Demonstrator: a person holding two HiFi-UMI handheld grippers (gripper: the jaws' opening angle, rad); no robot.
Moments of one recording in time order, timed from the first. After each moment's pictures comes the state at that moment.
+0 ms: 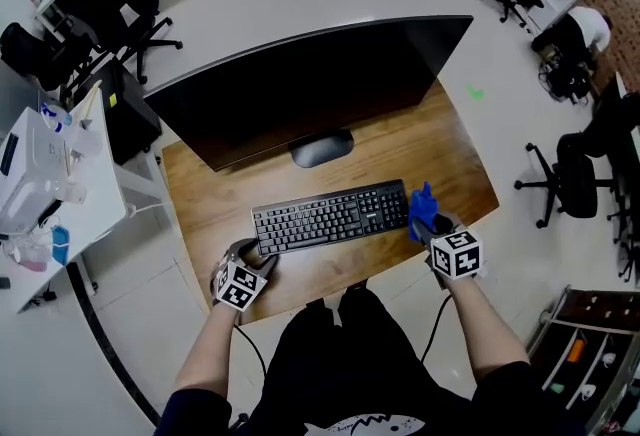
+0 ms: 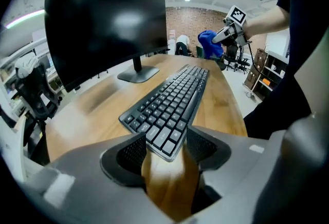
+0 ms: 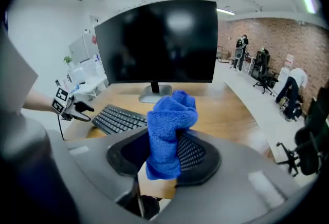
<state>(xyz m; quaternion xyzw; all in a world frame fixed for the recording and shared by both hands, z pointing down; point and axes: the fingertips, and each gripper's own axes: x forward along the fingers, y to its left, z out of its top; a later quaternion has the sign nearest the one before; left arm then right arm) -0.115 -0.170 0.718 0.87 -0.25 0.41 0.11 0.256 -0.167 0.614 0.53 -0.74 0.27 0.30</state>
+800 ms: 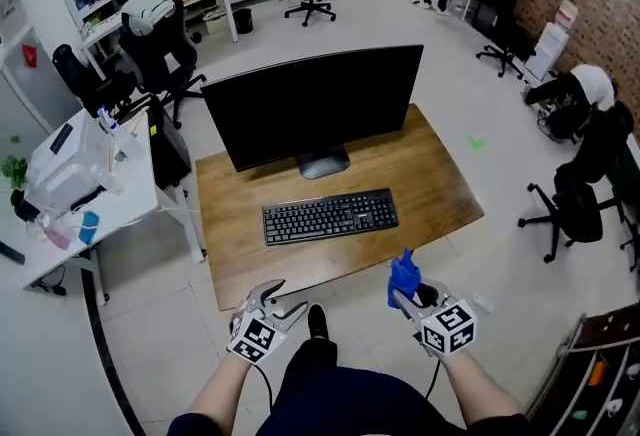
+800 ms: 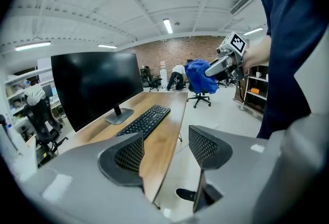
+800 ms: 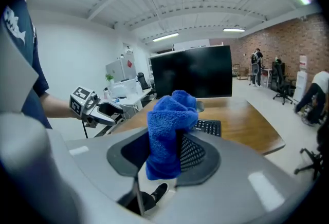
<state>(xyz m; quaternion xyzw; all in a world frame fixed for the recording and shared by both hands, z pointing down) -0.051 0.031 0.560 0.93 -0.26 0.27 0.01 0.169 0.059 0.518 0.47 -0.84 0.20 0.18</state>
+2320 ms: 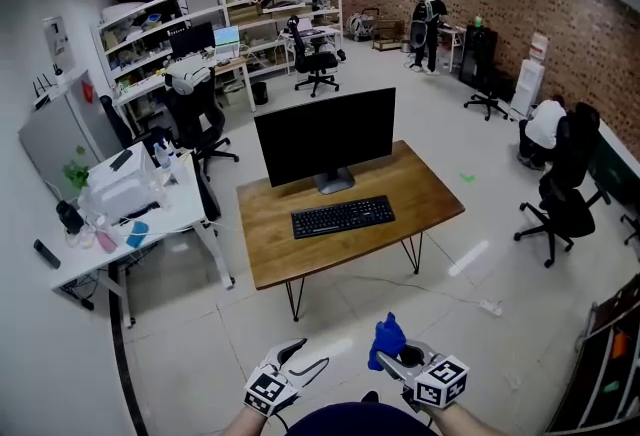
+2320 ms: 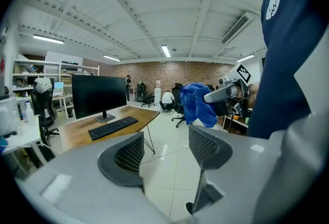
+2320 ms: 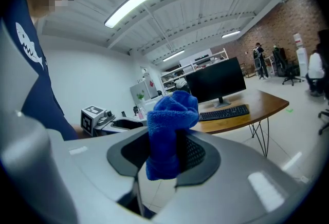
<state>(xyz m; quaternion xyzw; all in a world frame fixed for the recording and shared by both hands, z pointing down) -0.104 0.377 0.459 0.95 -0.25 0.15 0.05 0.034 0.405 0.440 0.42 -0.88 0.23 0.05</state>
